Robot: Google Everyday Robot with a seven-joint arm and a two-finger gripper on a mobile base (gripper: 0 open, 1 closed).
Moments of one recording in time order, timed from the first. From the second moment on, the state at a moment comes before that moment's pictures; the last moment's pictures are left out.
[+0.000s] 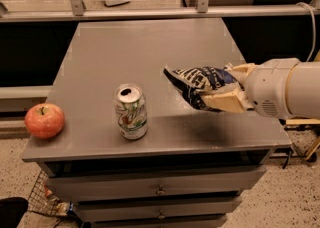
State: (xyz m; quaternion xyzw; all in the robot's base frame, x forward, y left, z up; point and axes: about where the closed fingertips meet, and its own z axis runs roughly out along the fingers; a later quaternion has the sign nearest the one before) arm 0.470 -0.140 0.928 -0.41 0.76 0.09 0.49
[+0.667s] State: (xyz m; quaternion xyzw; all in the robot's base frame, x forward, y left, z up) arm 0.469 -0.135 0.931 -0.42 0.76 0.09 0.49
